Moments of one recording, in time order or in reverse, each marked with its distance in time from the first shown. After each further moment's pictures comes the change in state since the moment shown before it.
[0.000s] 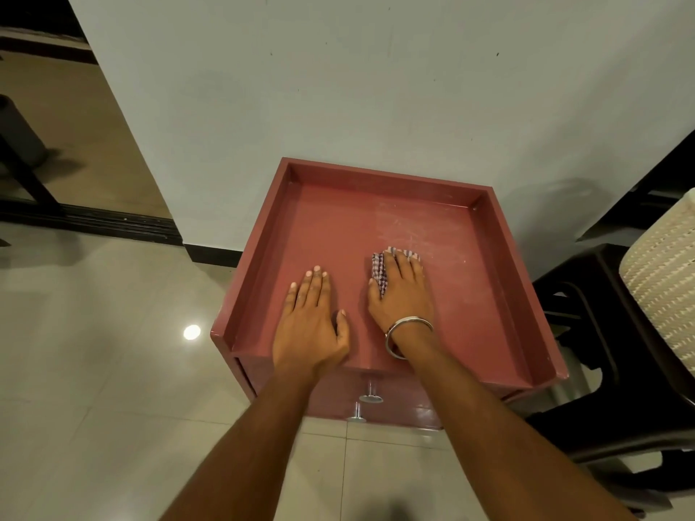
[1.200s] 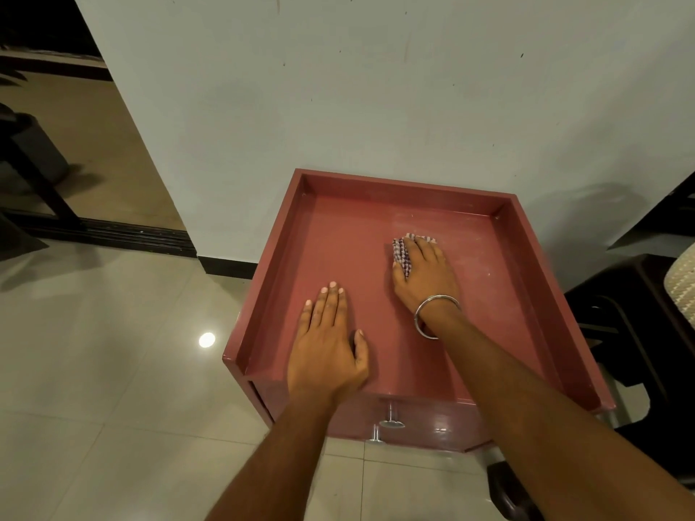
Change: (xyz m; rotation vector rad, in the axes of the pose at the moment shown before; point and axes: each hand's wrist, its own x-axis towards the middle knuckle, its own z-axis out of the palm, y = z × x) left_hand -0.001 0.001 -0.002 -0.018 -0.010 -0.006; right_hand 0.071 0.021 0.012 -0.006 0.067 -0.032
